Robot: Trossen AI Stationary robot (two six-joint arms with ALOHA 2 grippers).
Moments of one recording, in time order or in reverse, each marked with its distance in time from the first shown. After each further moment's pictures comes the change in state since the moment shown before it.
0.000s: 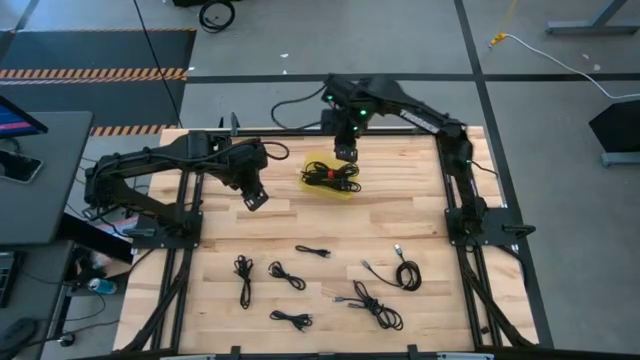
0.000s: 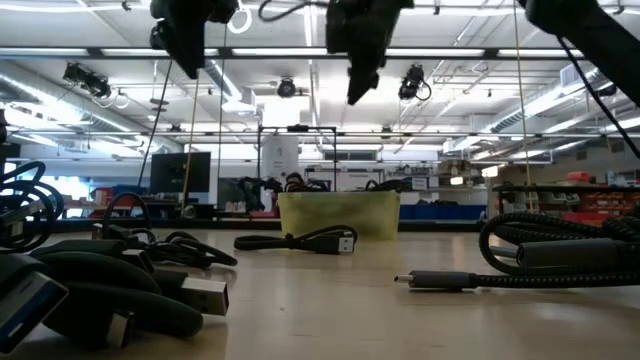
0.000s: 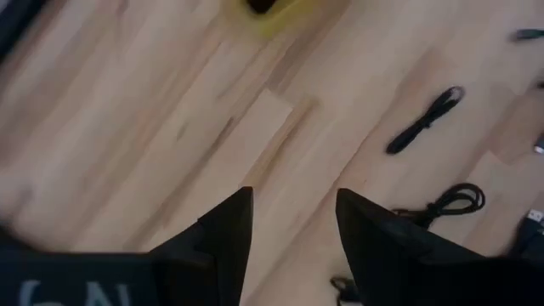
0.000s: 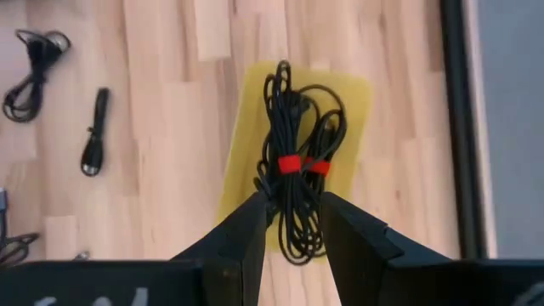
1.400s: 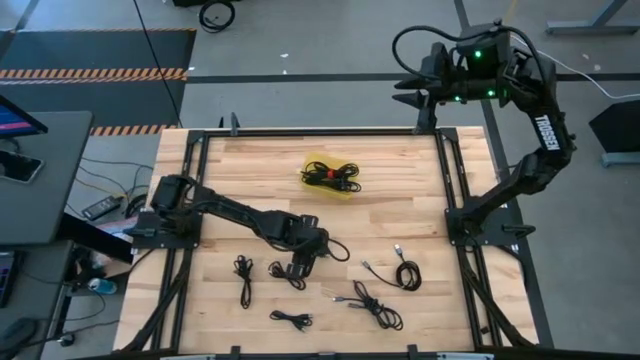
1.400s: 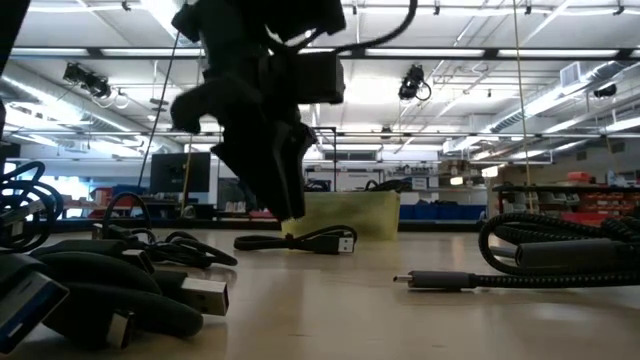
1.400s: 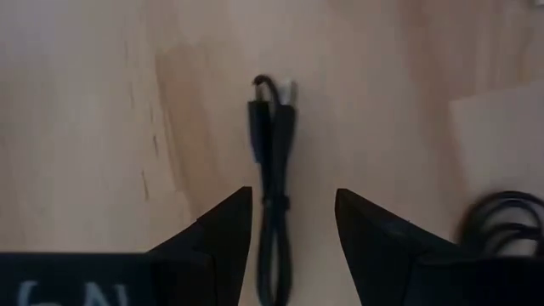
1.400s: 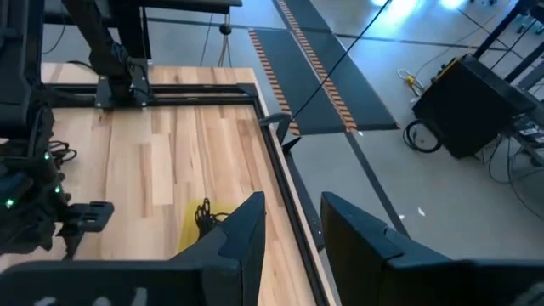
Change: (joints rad) left arm -0.363 0.575 -0.163 0.781 0.026 0.484; right arm -0.043 -0.605 -0.053 0.171 0.107 0.002
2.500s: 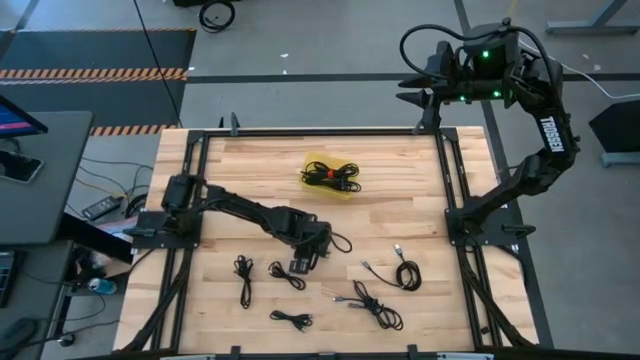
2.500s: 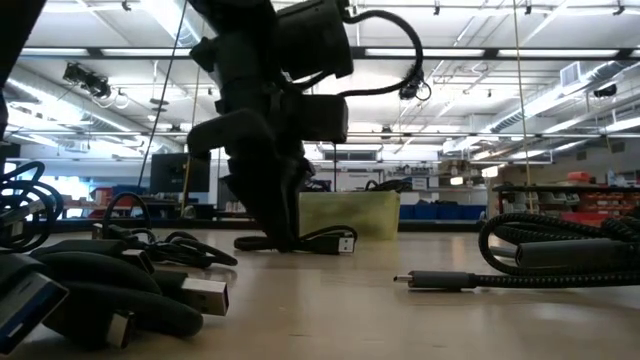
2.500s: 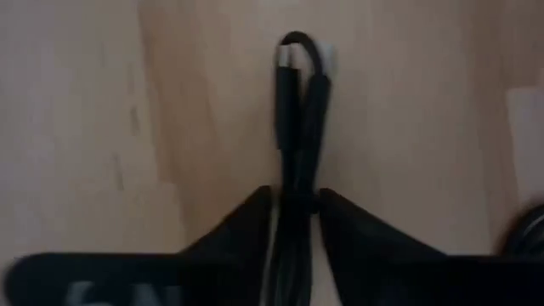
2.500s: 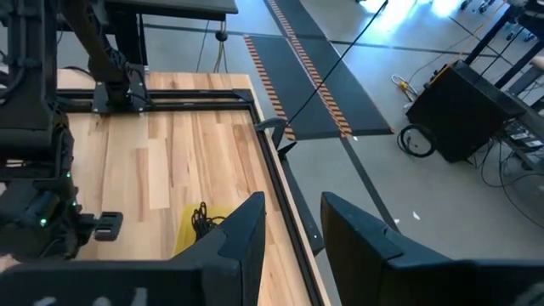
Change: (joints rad) left arm 0.059 0.075 0.002 -0.008 0.090 -0.043; right arm 0.000 -0.020 0.000 0.004 0.010 0.000
